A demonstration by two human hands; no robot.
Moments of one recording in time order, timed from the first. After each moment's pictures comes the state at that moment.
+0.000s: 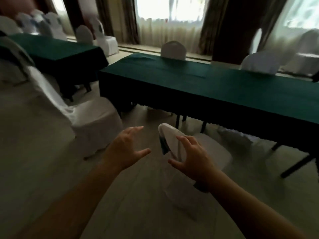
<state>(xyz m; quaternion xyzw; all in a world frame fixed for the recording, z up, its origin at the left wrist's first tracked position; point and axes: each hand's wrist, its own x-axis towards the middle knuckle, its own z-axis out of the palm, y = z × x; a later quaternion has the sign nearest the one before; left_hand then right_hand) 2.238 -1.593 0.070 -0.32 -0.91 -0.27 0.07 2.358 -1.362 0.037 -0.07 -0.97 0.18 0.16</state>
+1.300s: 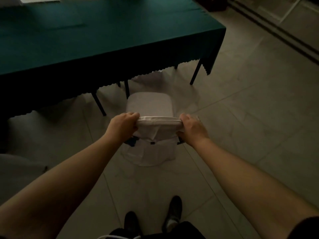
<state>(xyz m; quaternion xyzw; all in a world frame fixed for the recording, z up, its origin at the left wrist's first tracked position) 2.011 -1.396 -0.063 -0.73 -0.67 -0.07 -0.05 2.285 -1.339 -0.057 -0.54 -0.83 0.10 0.01</state>
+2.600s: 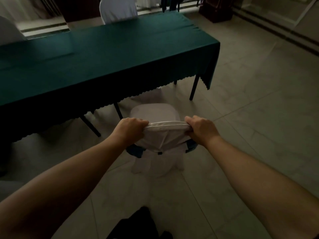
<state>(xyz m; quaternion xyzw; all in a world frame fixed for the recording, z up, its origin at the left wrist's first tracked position) 2.164 -1.208 -0.020 -0.77 -0.64 0.05 0.04 2.438 -1.124 -0.041 -0.46 -0.89 0.05 0.07</state>
